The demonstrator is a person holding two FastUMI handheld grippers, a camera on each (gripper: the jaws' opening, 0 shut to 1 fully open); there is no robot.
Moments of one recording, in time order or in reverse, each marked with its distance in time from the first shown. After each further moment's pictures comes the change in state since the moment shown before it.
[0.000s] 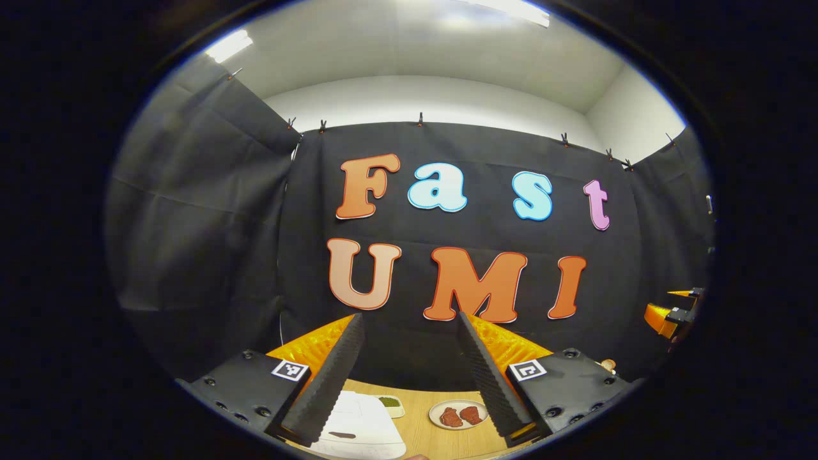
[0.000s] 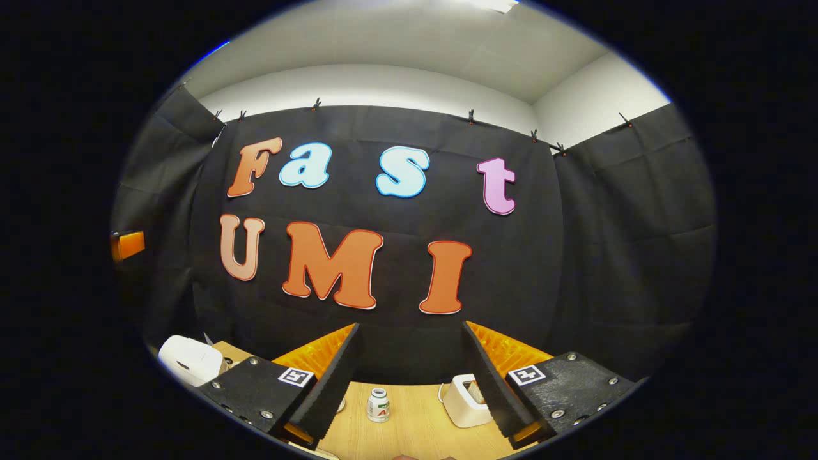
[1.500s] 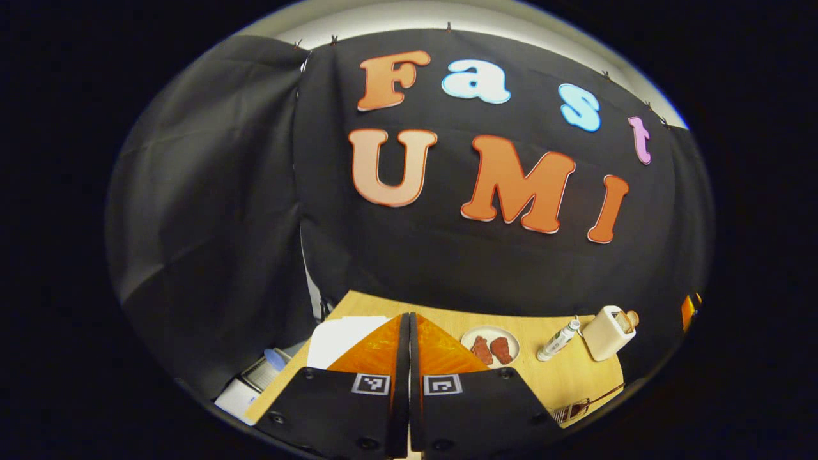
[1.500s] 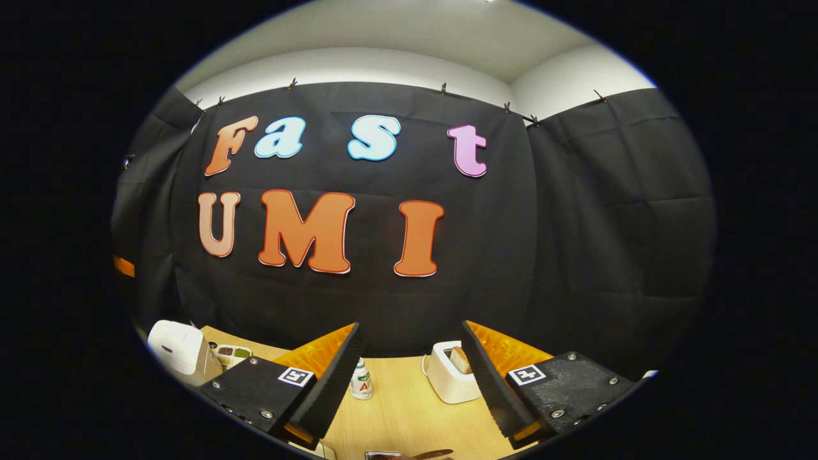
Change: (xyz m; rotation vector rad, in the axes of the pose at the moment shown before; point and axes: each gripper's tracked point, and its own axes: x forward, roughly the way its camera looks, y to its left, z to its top) left arm 0.018 0.068 -0.153 -0.048 0.573 0.102; right arm -0.022 -0.041 -0.075 0.040 0.112 -0.103
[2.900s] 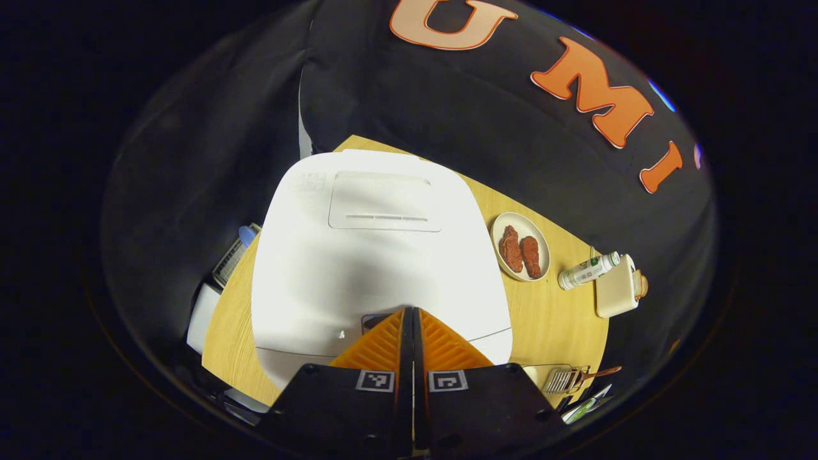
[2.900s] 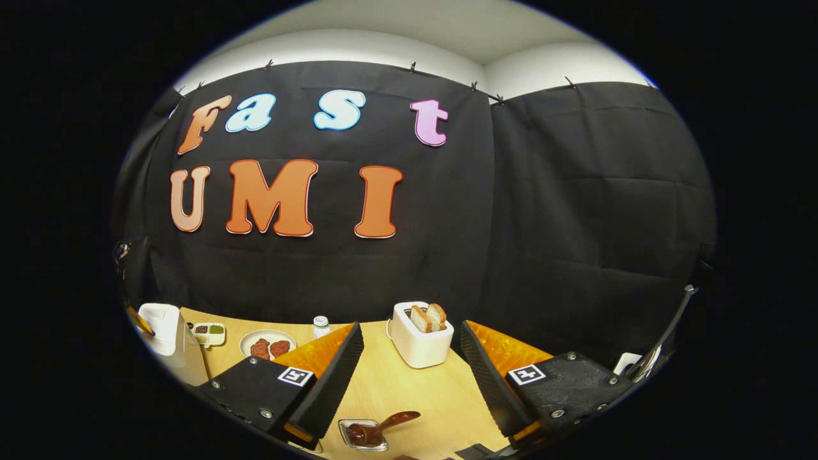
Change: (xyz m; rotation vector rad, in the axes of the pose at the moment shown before) left arm 0.080 0.048 -0.191 -0.186 0.584 -0.037; right arm -0.053 -0.040 -0.056 0.003 0.145 -0.149
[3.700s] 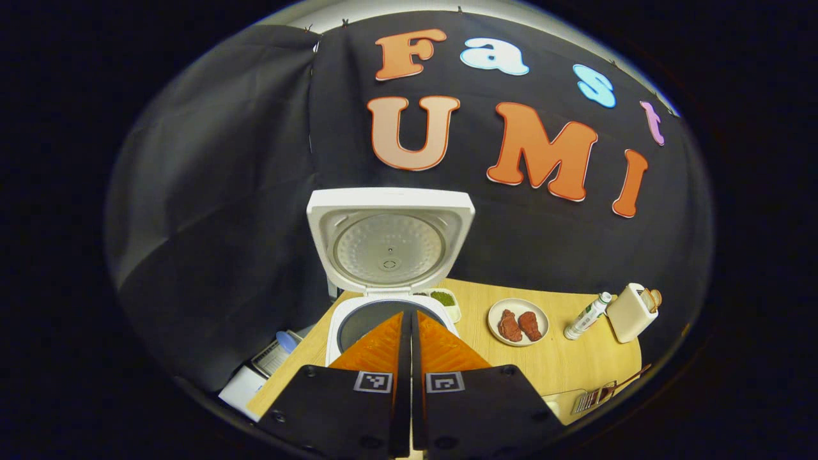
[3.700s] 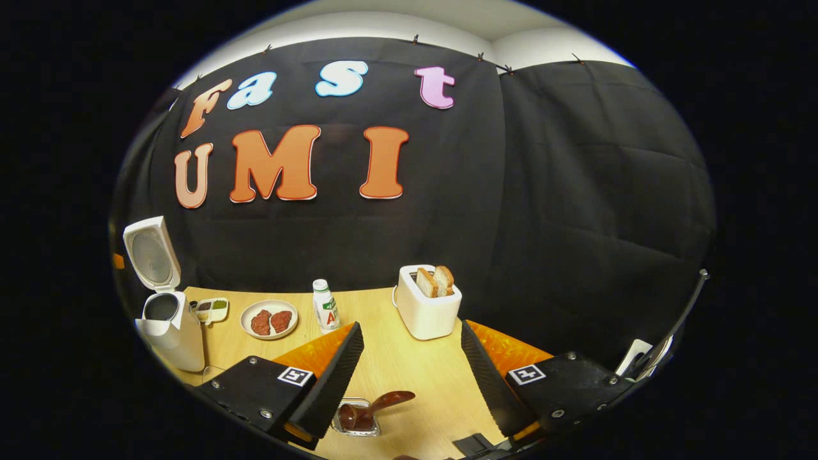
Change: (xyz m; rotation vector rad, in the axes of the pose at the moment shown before) left arm -0.140 -0.042 0.068 0.210 -0.621 0.120; right arm 0.019 -0.013 -0.073 0.005 0.176 0.065
